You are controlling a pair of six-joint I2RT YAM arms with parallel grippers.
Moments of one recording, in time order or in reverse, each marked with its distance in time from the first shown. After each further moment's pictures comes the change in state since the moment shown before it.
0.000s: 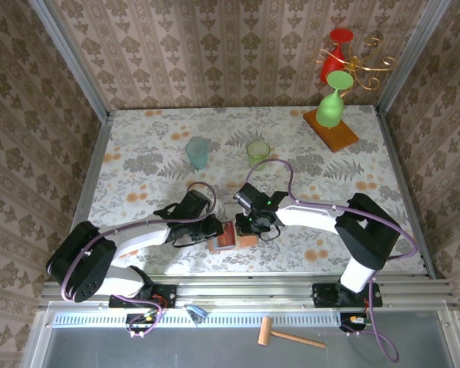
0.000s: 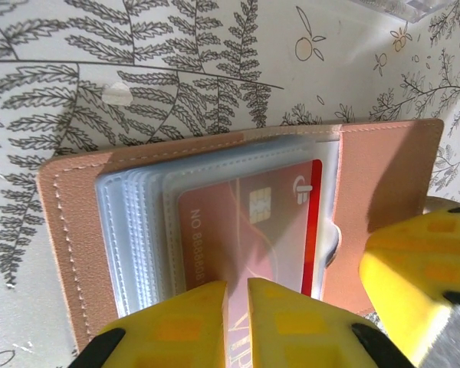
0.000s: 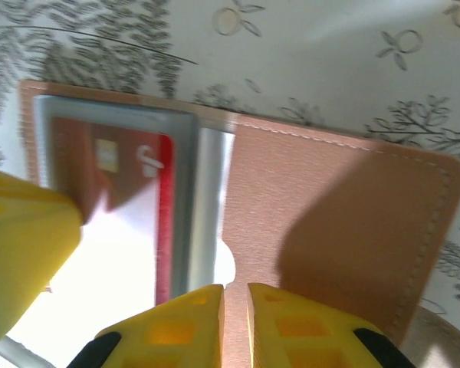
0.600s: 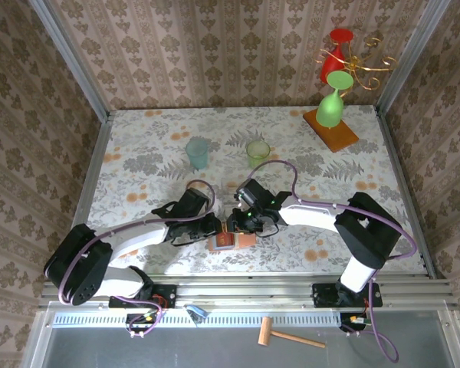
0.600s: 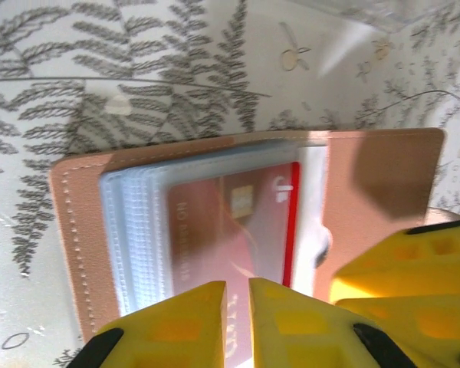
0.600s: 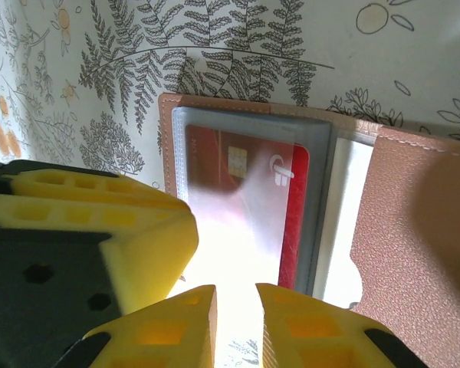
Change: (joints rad) left arm 0.006 -0.034 0.028 -0.051 -0.005 0.018; right arm -0.048 0.000 -0.054 0.208 -0.236 0.157
